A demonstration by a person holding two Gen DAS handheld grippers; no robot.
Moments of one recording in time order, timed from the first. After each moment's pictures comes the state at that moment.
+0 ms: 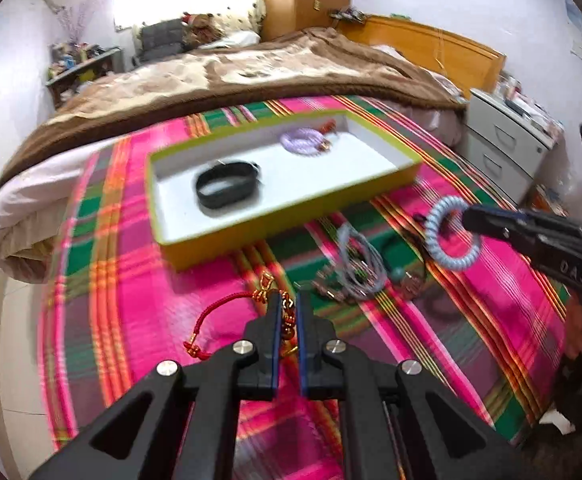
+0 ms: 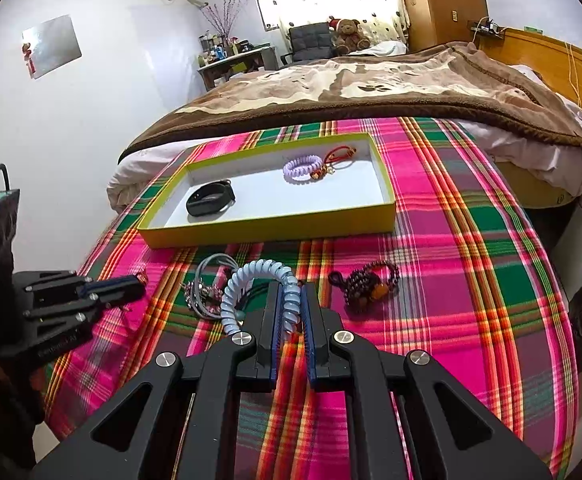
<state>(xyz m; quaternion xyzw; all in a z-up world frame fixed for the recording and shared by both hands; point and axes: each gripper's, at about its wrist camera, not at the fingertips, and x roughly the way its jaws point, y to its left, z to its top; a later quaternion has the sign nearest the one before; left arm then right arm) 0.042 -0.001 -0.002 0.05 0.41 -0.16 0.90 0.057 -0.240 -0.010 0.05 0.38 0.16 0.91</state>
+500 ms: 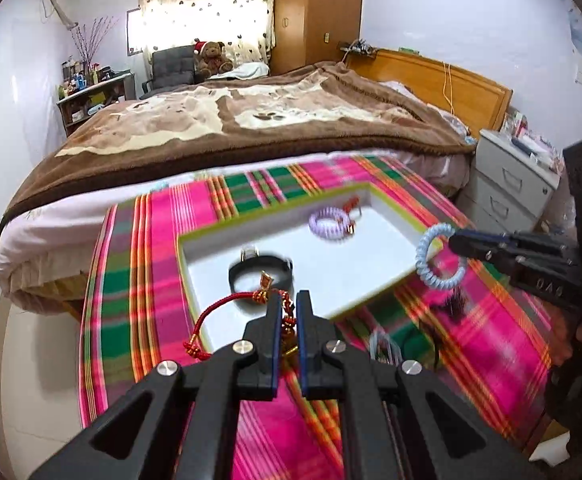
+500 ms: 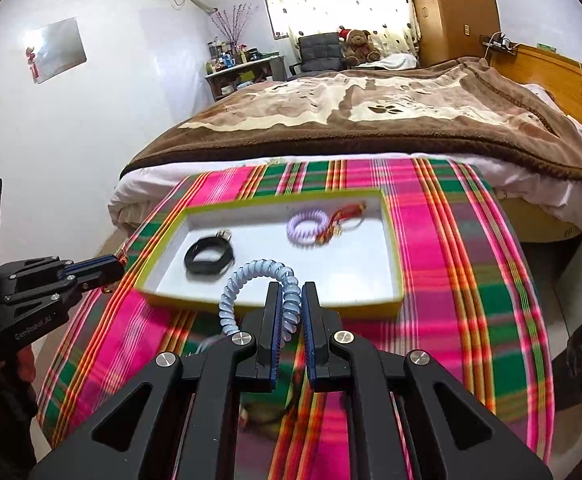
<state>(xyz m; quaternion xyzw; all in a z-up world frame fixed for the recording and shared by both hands) 0.100 0.011 0.049 0.03 0.37 -0.16 0.92 0.124 -0.233 0.028 0.04 0.37 0.18 0.91</state>
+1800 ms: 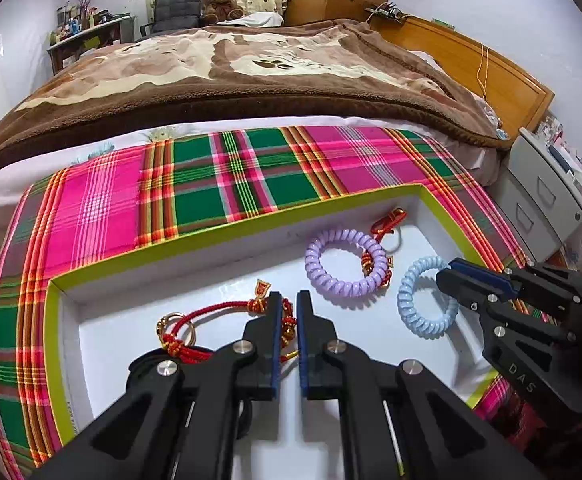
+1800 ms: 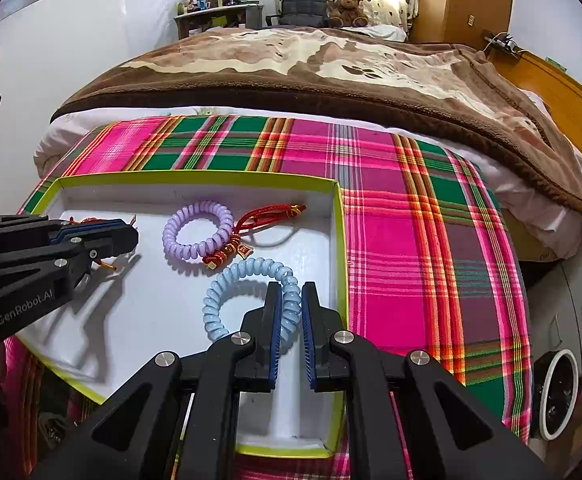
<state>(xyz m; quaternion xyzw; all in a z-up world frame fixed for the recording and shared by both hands) 0.231 -0.046 -0.026 -0.01 0.45 -0.14 0.88 0.239 -0.233 -0.037 -0.07 0.44 0.11 0.89</state>
